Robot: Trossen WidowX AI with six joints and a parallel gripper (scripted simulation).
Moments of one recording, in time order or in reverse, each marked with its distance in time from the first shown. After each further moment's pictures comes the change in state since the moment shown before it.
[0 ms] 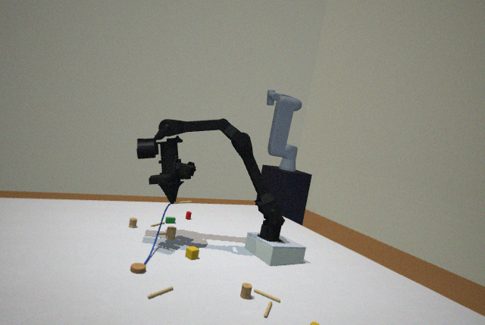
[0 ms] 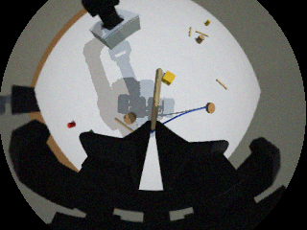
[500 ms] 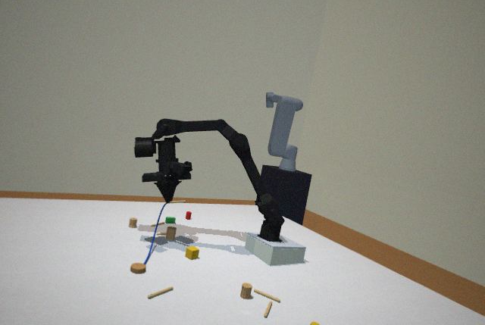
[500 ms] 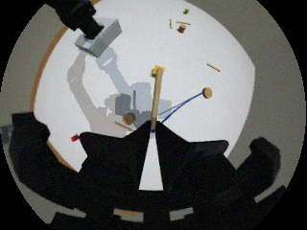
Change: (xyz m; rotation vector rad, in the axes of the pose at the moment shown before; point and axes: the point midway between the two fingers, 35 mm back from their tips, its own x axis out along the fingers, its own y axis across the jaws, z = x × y) arm -0.004 -0.004 -0.012 0.199 -0.006 -0.057
